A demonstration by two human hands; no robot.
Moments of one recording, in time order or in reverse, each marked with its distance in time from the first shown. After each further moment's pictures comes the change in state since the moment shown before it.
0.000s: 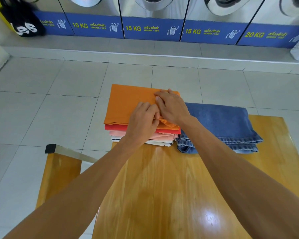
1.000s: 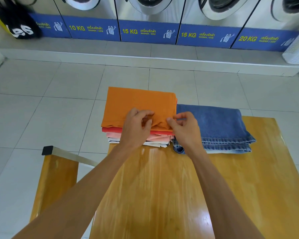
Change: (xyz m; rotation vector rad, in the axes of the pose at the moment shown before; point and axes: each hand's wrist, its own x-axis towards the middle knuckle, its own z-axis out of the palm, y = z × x) left_hand -0.016 -0.004 -0.001 -0.303 -0.003 -0.235; right_hand -0.094 -0.003 -0.005 0.692 0.283 0.481
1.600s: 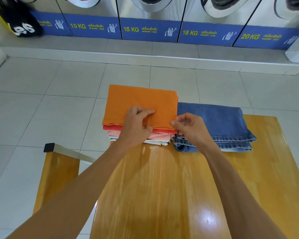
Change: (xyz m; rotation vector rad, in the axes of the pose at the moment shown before) left_hand -0.001 -0.005 -0.007 0.032 -0.162 -0.032; right_hand 0.010 0.002 -0.028 -0.002 -0.228 0.028
